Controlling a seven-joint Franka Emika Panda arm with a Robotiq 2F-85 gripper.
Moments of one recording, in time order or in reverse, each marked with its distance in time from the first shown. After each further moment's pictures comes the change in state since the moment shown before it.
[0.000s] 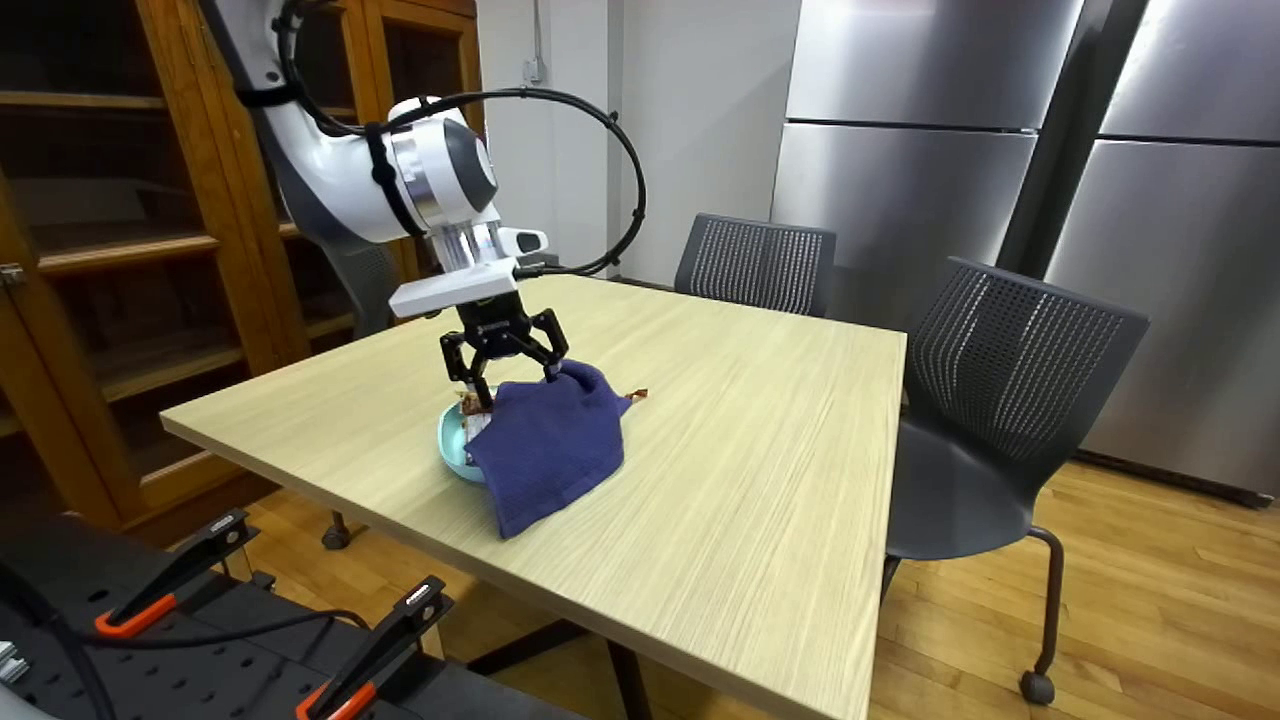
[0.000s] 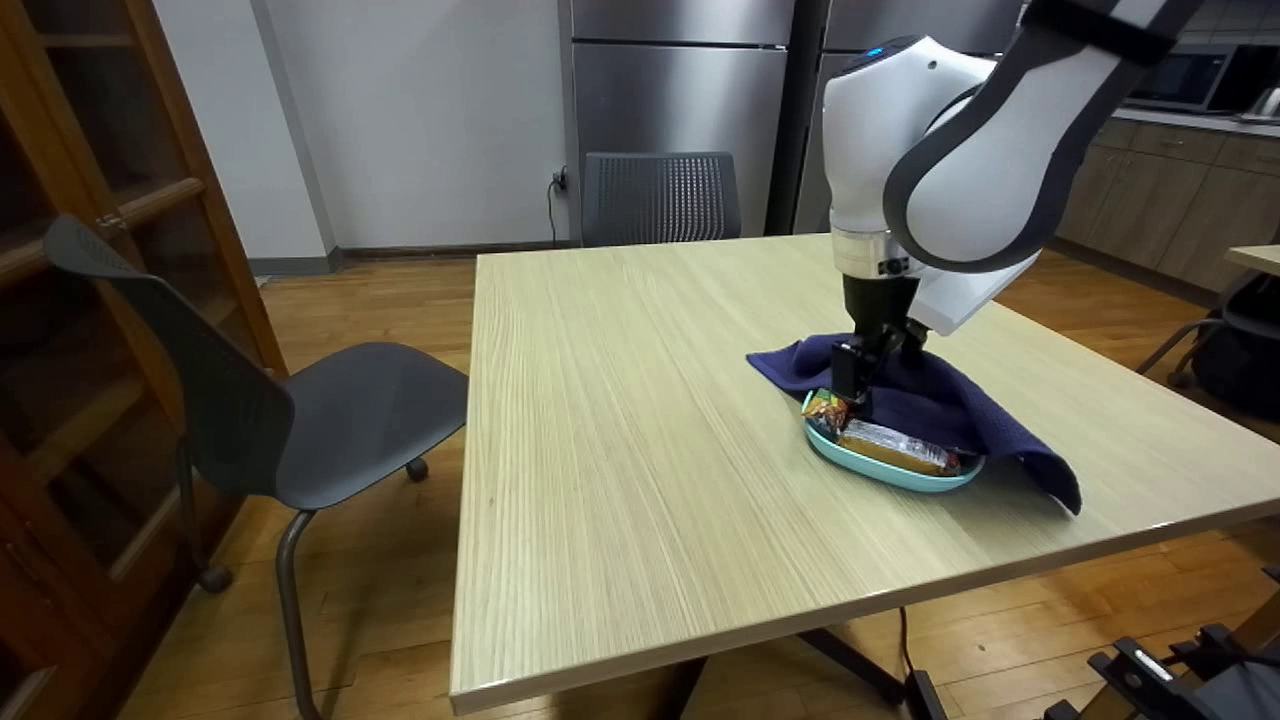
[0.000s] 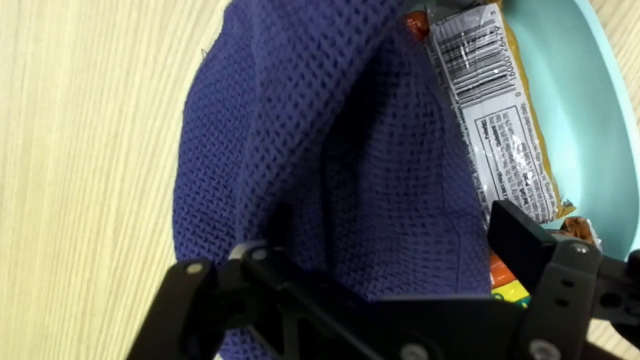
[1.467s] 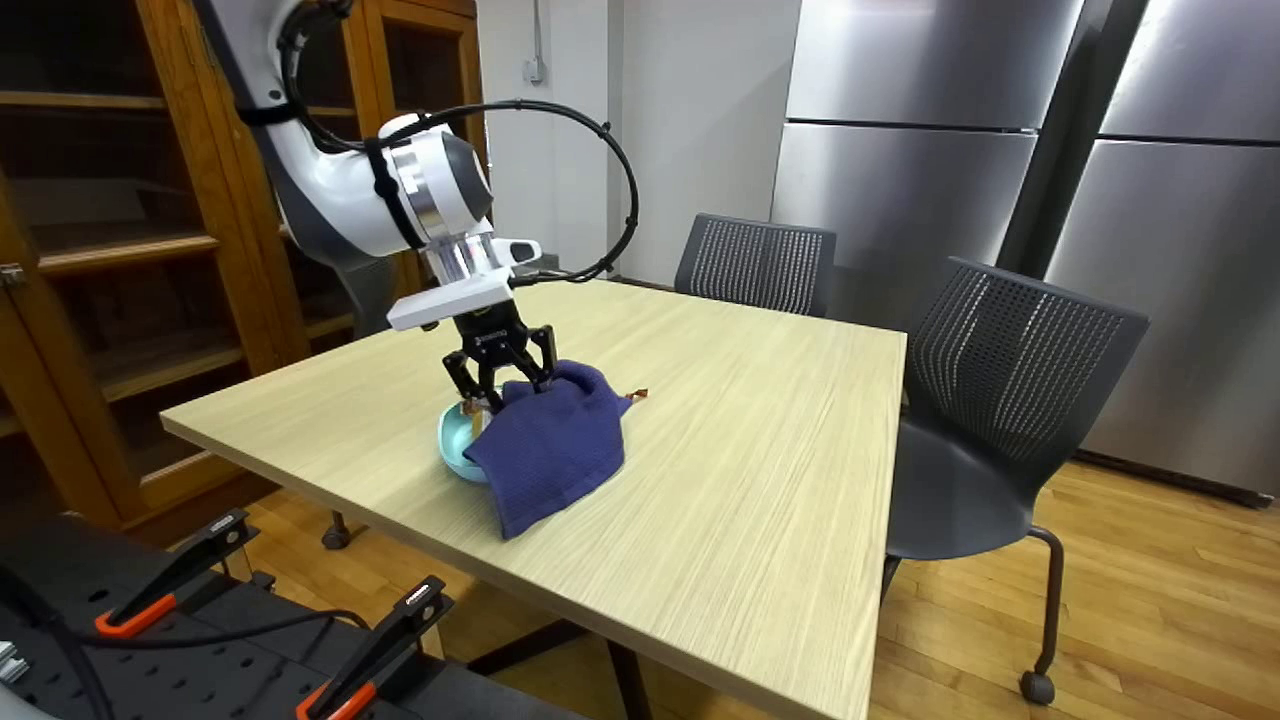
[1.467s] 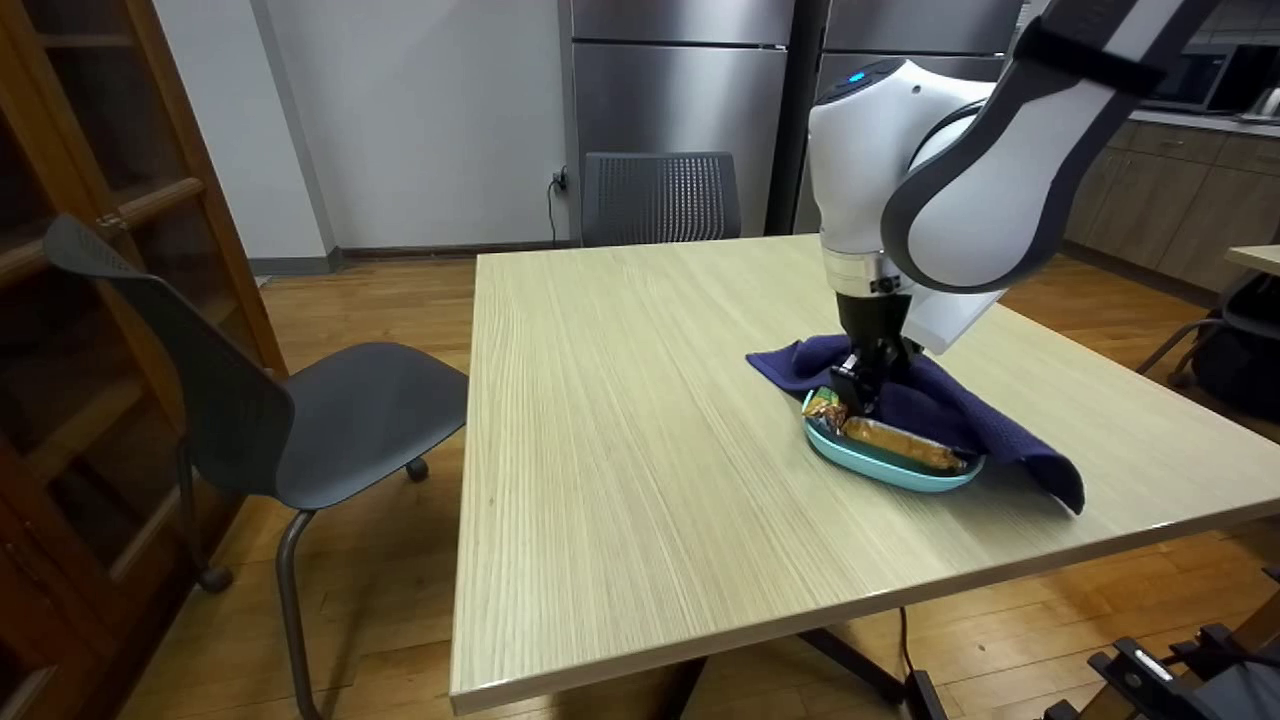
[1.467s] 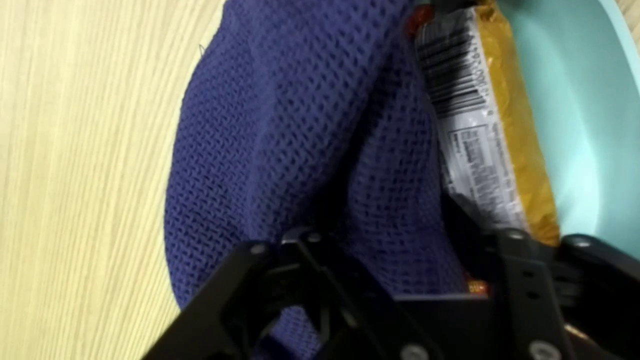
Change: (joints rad) arm 0.027 0.038 -0.015 0.017 -0.070 -0.002 0.060
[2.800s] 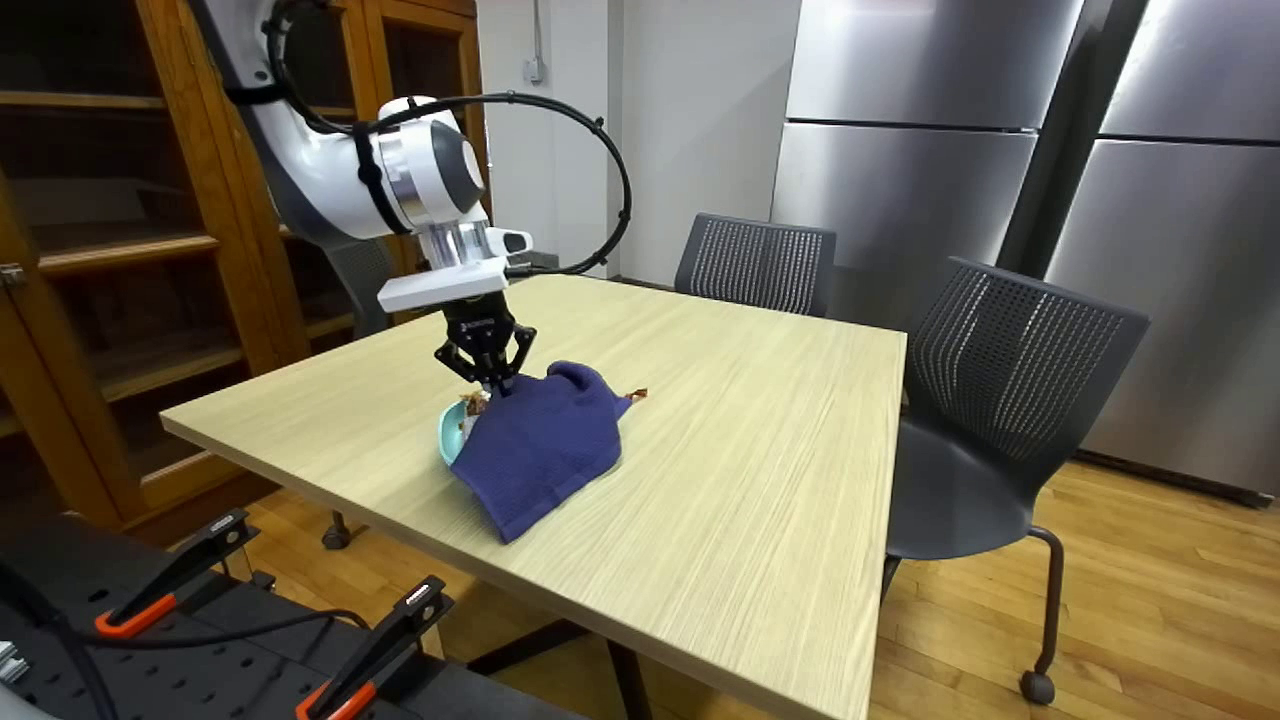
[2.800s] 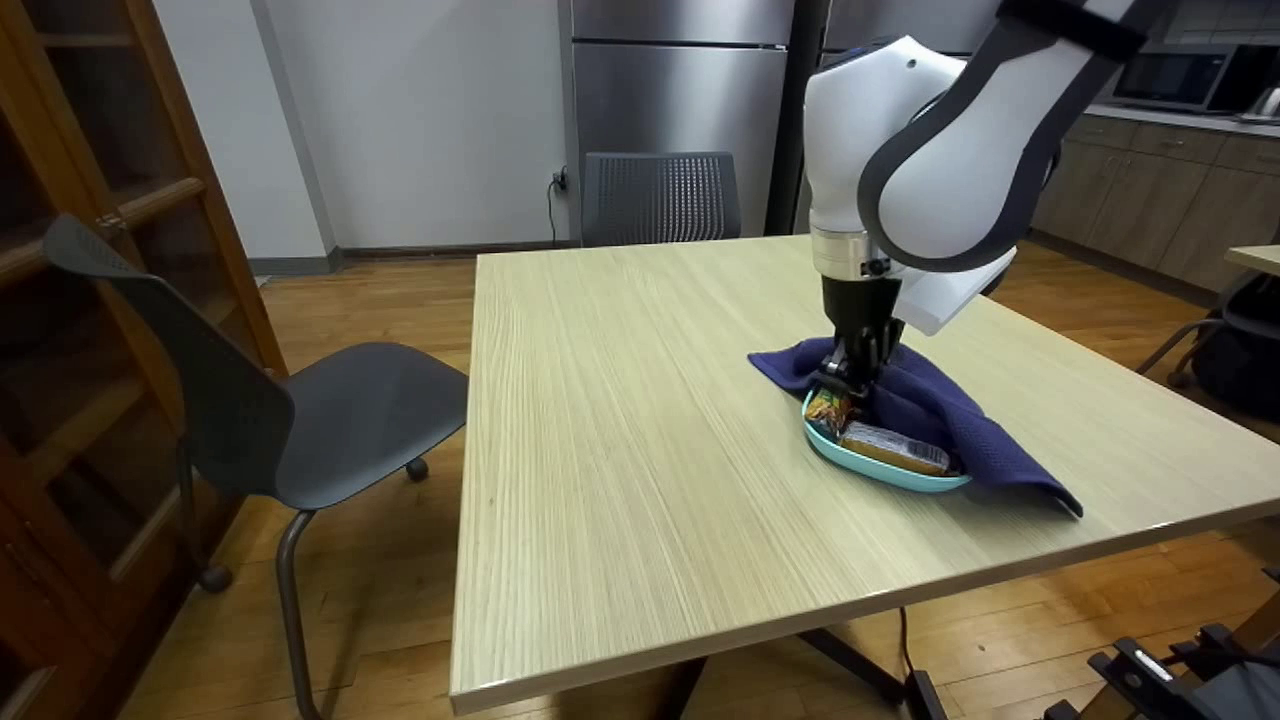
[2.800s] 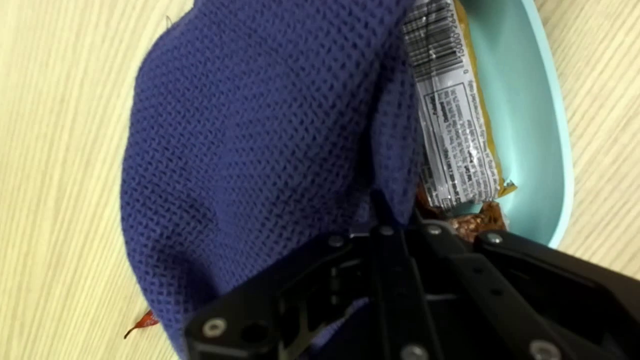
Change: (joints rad) arm -0.055 -0.032 0.083 0.000 0.123 -0.008 -0.151
